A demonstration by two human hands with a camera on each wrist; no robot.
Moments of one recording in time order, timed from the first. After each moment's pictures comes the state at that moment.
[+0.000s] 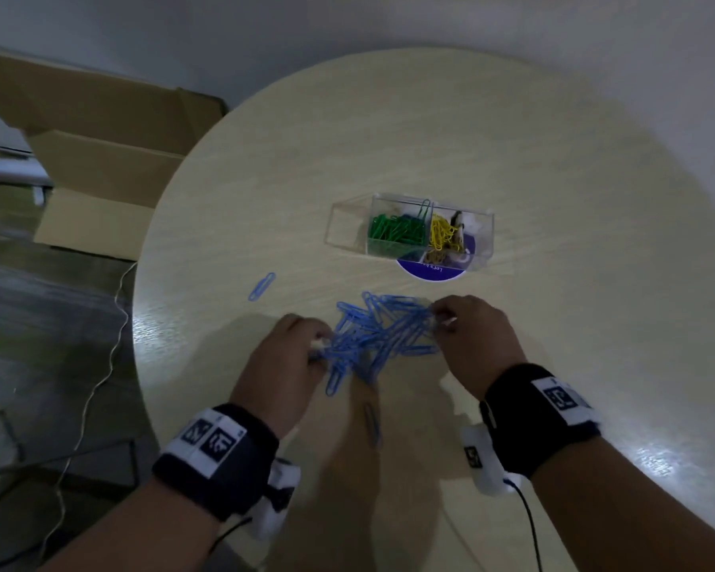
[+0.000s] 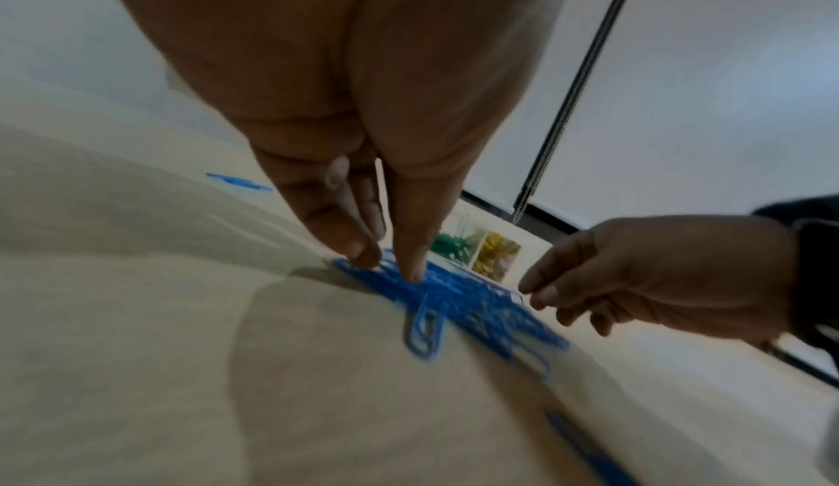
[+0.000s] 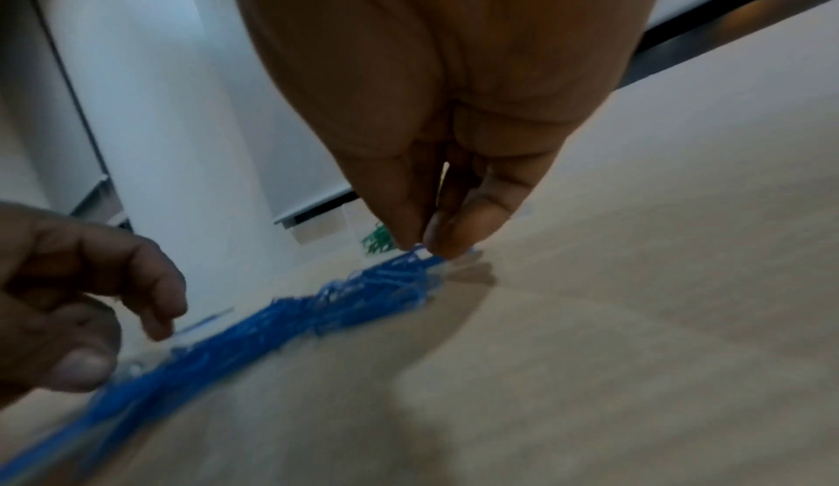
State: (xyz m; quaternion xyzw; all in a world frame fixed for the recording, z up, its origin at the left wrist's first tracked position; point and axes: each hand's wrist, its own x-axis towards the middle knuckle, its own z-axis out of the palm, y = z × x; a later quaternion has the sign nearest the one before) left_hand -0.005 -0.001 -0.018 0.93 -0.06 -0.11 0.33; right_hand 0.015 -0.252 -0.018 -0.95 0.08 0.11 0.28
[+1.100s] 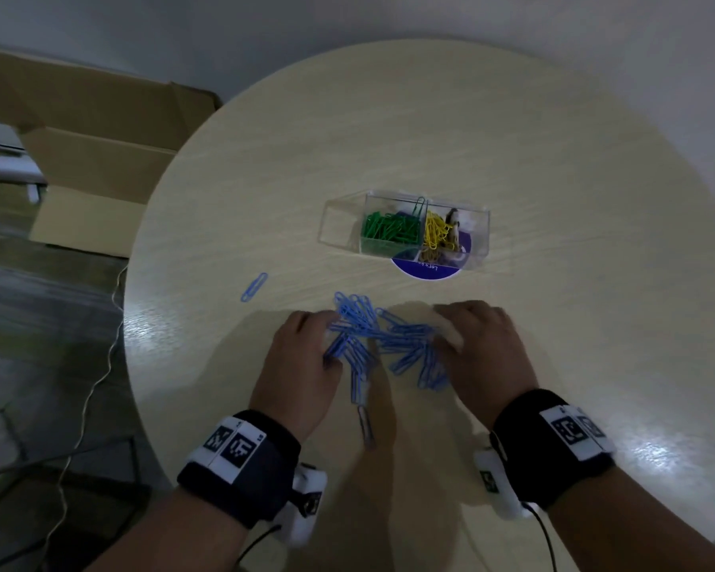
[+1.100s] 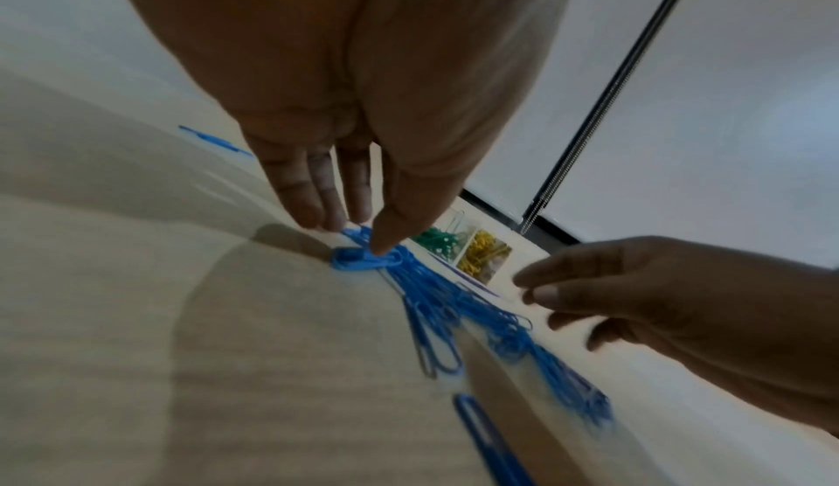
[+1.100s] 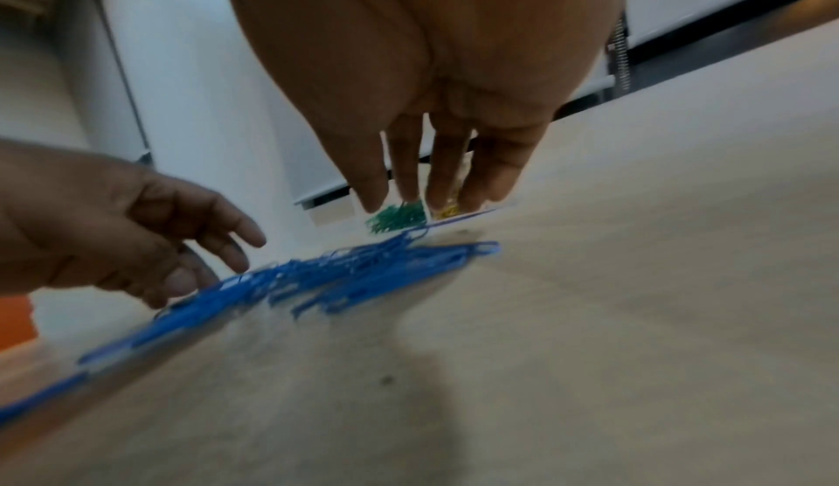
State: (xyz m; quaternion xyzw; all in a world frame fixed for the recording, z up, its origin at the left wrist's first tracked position) left_hand -0.007 -0.025 -0.032 0.93 -0.04 -0.09 0.36; right_hand -0.009 -0.264 -0.019 -0.97 0.01 0.03 0.24
